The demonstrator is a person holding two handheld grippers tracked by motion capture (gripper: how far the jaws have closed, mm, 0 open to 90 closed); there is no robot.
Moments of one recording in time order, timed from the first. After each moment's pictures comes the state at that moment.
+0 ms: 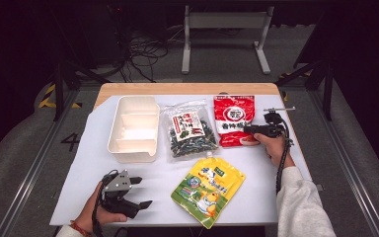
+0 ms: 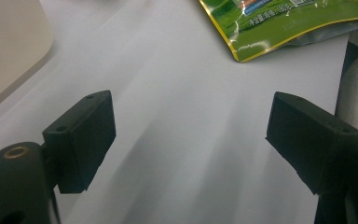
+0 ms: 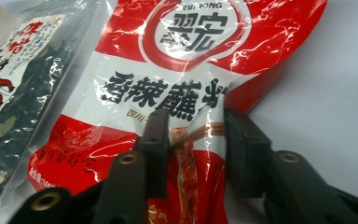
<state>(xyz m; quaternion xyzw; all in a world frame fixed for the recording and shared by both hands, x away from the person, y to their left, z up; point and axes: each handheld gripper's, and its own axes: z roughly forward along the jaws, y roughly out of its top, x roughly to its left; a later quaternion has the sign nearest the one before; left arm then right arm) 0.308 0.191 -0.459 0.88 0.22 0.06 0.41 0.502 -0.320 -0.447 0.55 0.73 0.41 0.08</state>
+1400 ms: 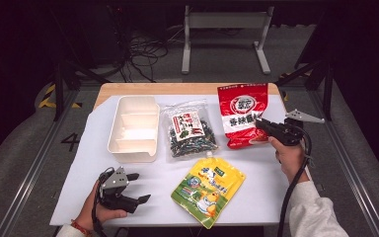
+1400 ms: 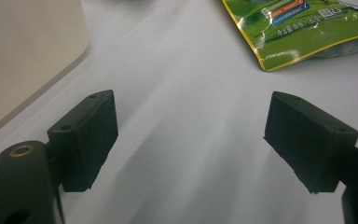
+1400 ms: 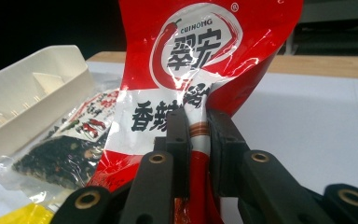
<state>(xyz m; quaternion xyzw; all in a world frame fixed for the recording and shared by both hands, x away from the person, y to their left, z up) 0.312 0.196 -0.460 0.87 0.25 0.08 0.42 0.433 -0.334 -0.397 0.45 0.69 0.54 0.19</state>
